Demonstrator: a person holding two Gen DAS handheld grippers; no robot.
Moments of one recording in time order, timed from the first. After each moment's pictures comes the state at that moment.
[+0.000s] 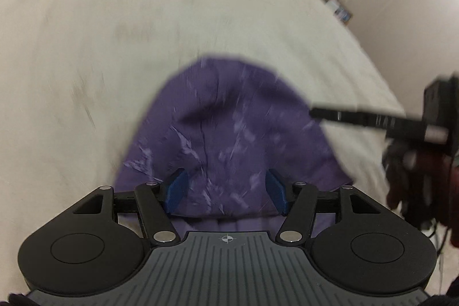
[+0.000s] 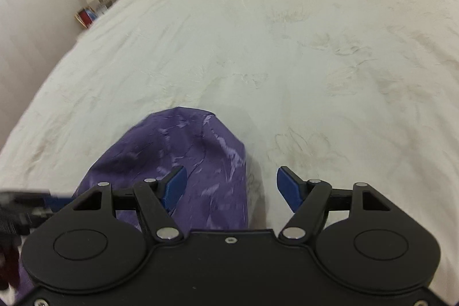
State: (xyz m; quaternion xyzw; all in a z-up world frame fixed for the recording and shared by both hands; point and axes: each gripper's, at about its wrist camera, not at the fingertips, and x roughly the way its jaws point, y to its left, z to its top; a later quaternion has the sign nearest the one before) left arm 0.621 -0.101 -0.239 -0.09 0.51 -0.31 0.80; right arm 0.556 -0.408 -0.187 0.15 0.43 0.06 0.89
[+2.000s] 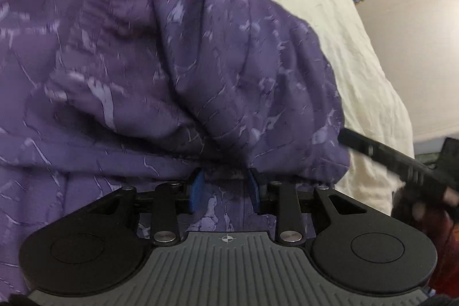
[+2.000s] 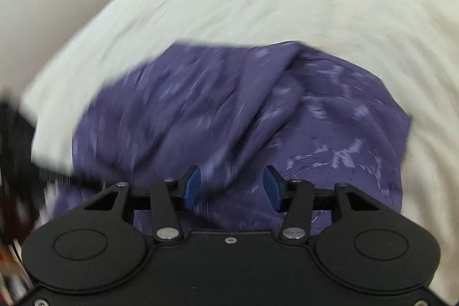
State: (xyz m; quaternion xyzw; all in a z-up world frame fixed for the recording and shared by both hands) left arm 0.408 -0.020 -0.249 -0.19 0.61 -0.28 0.72; right arm 0.226 -0.319 -0.149 0.15 0.46 0.10 0.87
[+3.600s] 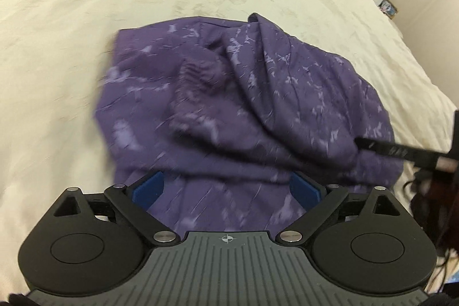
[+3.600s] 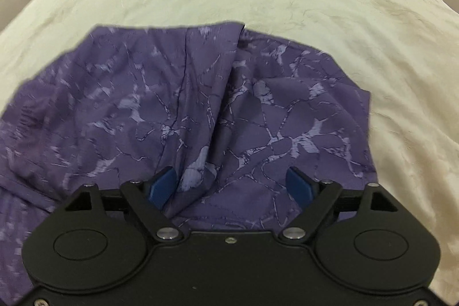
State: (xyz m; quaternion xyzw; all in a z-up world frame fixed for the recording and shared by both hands) left arm 0.360 0.027 -0.189 -0.07 0.53 -0.17 0.83; right arm 0.244 -0.295 -0.184 0.08 0.49 -0.05 0.87
